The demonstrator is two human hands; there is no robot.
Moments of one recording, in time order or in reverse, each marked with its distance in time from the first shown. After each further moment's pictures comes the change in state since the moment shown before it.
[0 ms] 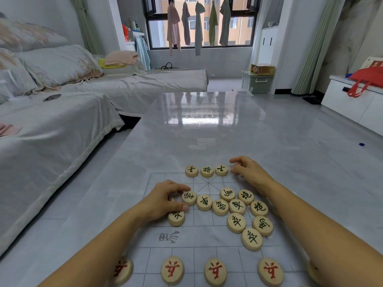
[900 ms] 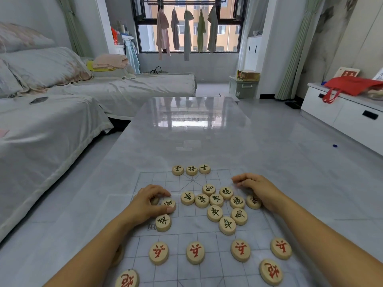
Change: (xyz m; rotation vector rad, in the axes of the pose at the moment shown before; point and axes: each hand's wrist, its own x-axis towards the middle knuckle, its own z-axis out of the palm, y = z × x) left_hand -0.025 -0.014 0.012 -0.013 0.155 0.070; right_hand -0.078 0.019 -0.045 0.218 -0.032 0.070
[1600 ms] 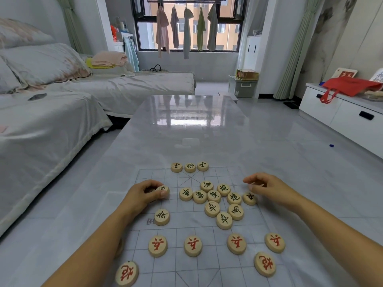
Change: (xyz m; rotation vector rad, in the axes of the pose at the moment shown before) left_hand -0.004 0.012 0.002 -0.376 0.168 -0.168; right_hand -0.031 -0.004 -0.034 -0.395 -0.048 -0.070
